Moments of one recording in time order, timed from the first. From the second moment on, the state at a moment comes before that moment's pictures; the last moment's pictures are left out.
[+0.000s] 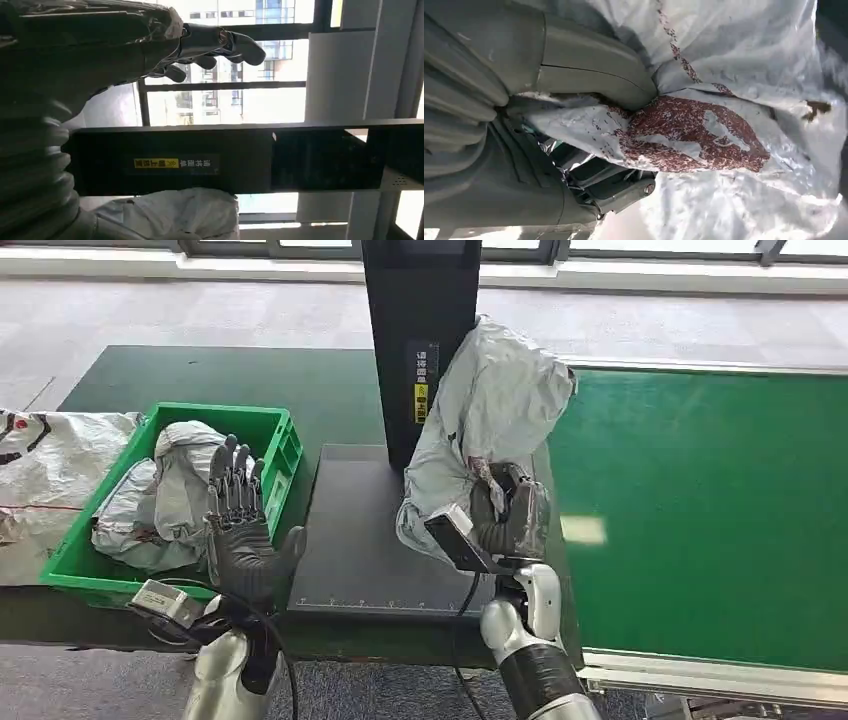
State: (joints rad) left arm -0.09 -0.32 -0.06 -1.53 -0.08 -0.05 -0.70; right arm -0.35 0.37 0.11 -0.83 1.04 -0.70 -0.31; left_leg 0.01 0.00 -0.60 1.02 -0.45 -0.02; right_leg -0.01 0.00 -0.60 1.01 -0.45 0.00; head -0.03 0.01
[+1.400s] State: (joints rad) left arm -0.10 -0.32 -0.09 -1.49 -0.08 -0.08 -0.68; right arm -0.46 0.37 0.30 -0.44 0.68 -0.14 -0.47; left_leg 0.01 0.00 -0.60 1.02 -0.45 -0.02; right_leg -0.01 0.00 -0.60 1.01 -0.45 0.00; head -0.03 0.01
